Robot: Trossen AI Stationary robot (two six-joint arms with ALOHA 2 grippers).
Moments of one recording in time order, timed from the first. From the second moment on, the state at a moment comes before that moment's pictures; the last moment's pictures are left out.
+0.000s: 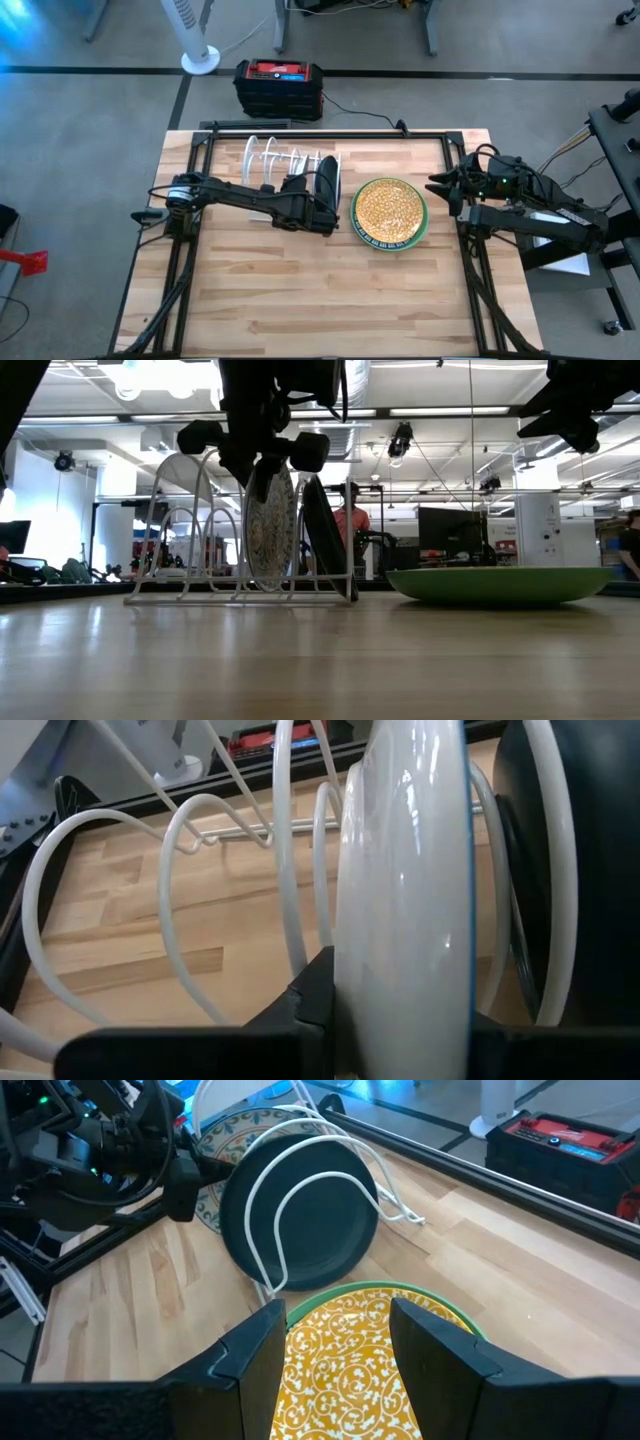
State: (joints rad) left arm -0.10 1.98 1.65 -1.37 -0.84 -1.58; right arm -0.31 0.32 0.65 -0.75 0.00 0.38
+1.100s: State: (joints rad) left arm -0.10 1.98 1.69 -1.40 -0.82 -1.56; right arm -0.31 0.32 0.65 -0.75 0.00 0.37
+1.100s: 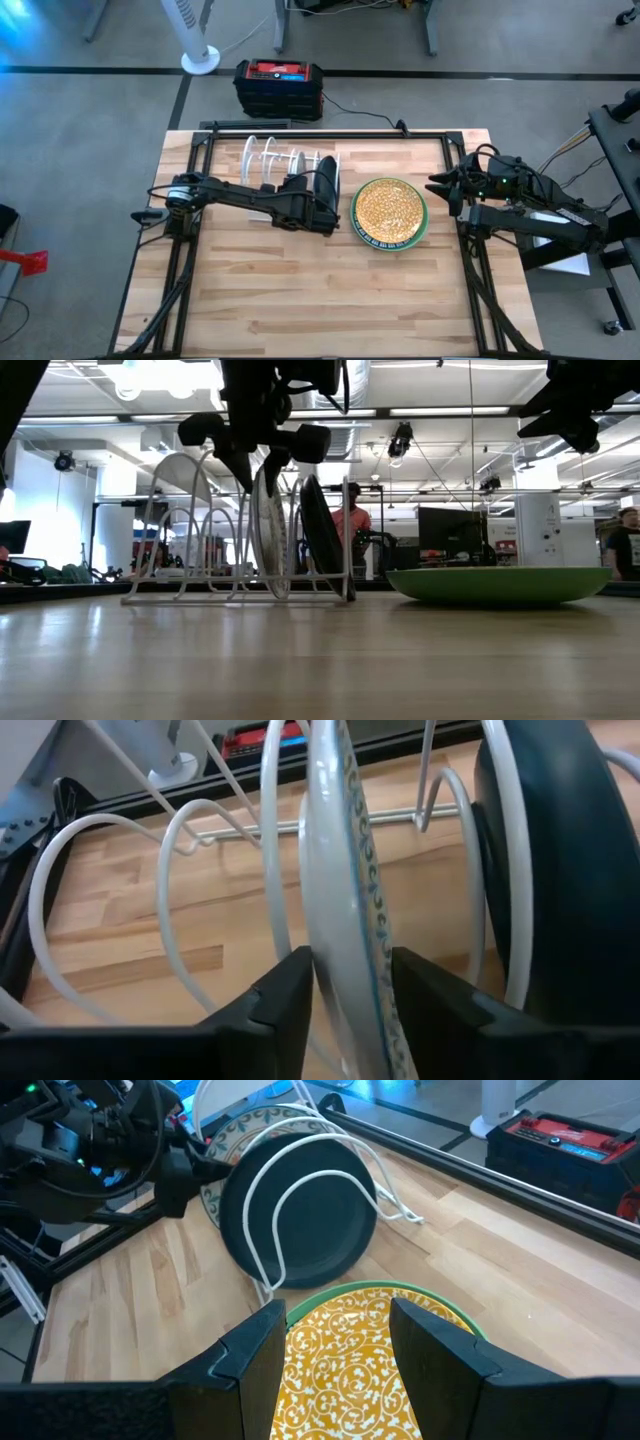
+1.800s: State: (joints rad) left arm -0.10 1.98 1.79 -1.44 -0.79 -1.44; right arm -0.31 0.32 0.65 -0.75 0.00 0.37
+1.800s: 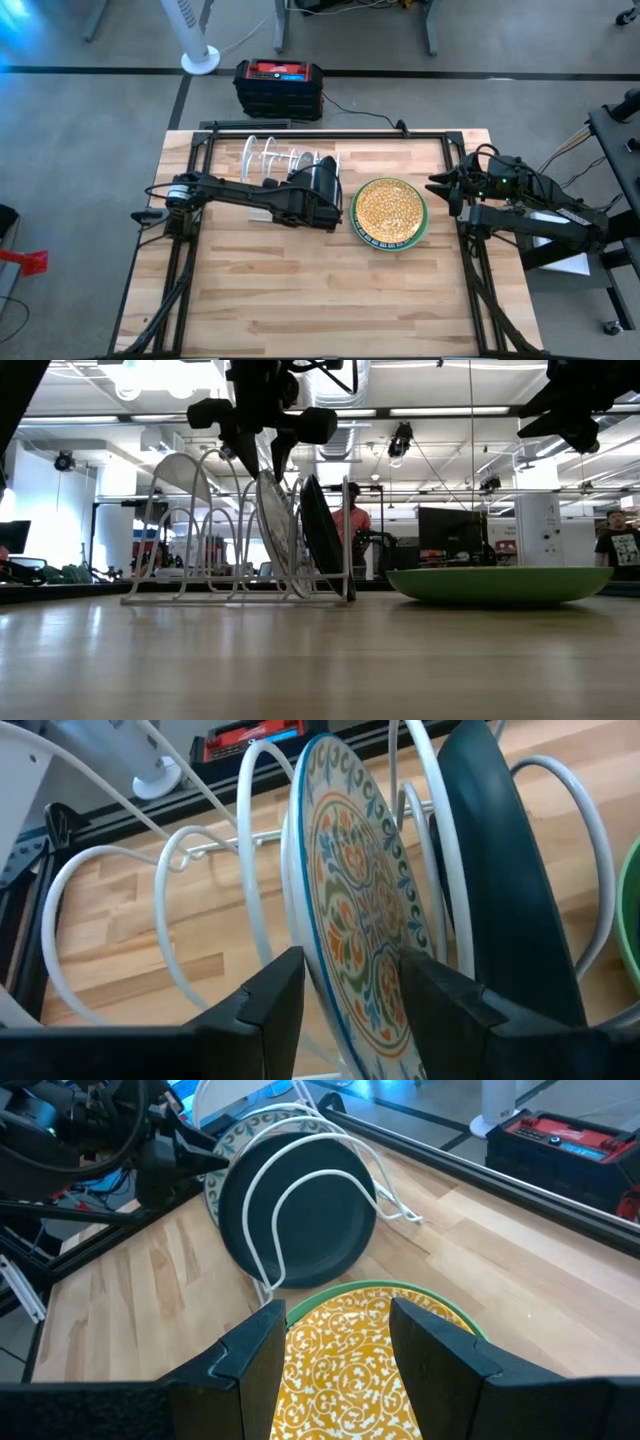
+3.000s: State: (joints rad) left arm -0.12 1.98 1.94 -1.50 -0.78 -1.28; right arm -0.31 0.32 0.61 -0.80 0.00 0.44
